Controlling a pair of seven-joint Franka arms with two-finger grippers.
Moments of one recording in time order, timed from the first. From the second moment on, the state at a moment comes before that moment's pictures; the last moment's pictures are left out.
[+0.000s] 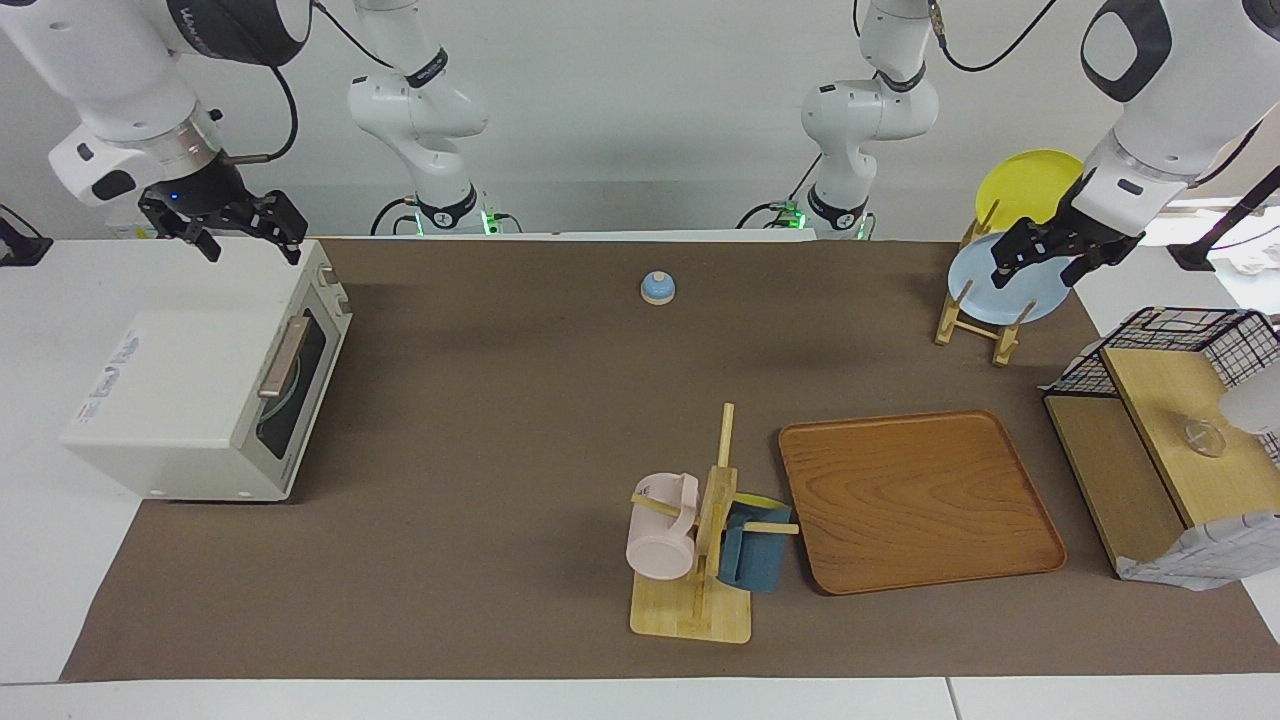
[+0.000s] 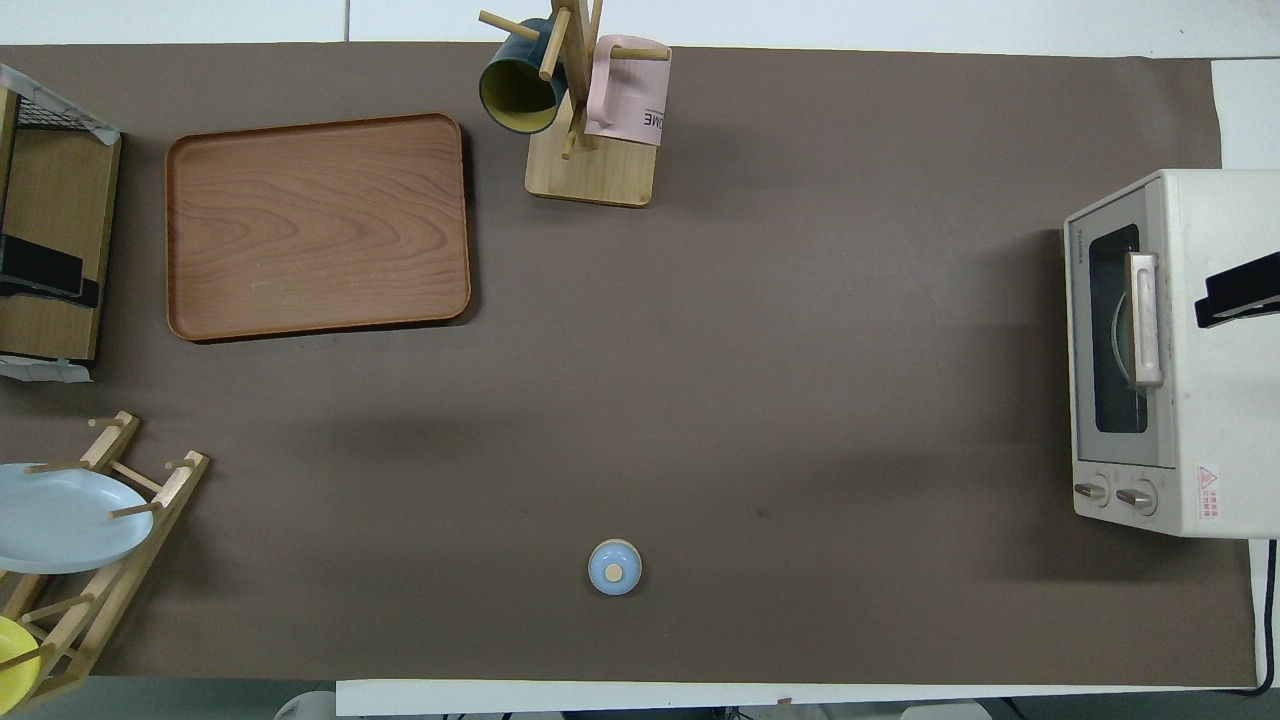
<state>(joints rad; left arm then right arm) -0.05 -0.04 0.02 -1.66 -0.02 1.55 0.05 -0.06 -0.04 -0.06 -1.60 -0.06 1.45 -0.08</state>
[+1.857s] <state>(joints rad) -0.05 -0.04 0.02 -1.66 -0.02 1.55 0.05 -0.06 -0.02 -0.06 -1.98 -0.15 1.86 -0.17</state>
